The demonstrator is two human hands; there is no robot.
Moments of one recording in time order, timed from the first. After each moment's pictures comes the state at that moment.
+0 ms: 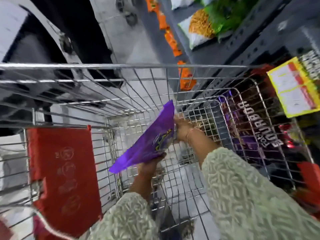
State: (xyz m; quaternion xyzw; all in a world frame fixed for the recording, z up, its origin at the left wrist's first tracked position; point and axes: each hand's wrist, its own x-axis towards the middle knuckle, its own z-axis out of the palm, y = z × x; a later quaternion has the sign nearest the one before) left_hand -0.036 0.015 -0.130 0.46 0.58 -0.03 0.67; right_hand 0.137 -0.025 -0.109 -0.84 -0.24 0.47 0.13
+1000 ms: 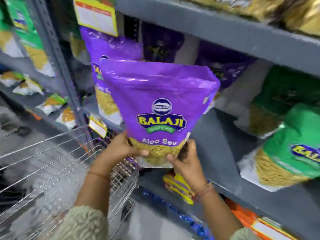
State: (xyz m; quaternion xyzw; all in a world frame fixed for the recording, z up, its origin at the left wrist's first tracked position) left_hand 0.057 -0.190 0.211 0.70 -0.11 -0.15 0.68; right_hand 0.004 -0.396 0.185 -0.72 -0.02 -0.05 0.69
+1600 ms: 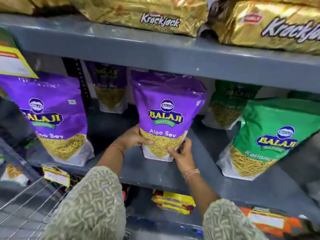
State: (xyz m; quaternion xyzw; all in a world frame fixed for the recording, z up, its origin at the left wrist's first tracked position) left_hand 0.196 -0.313 0.218 0.67 -0.28 -0.34 0.60; right_hand 0.085 -0.463 0.155 -0.66 0.16 -0.21 0.70
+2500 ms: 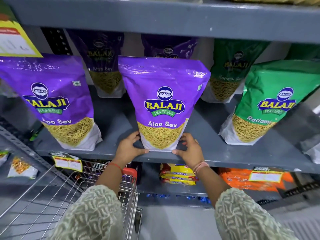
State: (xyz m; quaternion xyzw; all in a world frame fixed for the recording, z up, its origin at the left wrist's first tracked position) left_hand 0.157 -0.250 0.136 0.79 -0.20 -0.21 0.53; right_hand 0.028 -0.437 0.135 -0.84 0.24 -0.16 0.47
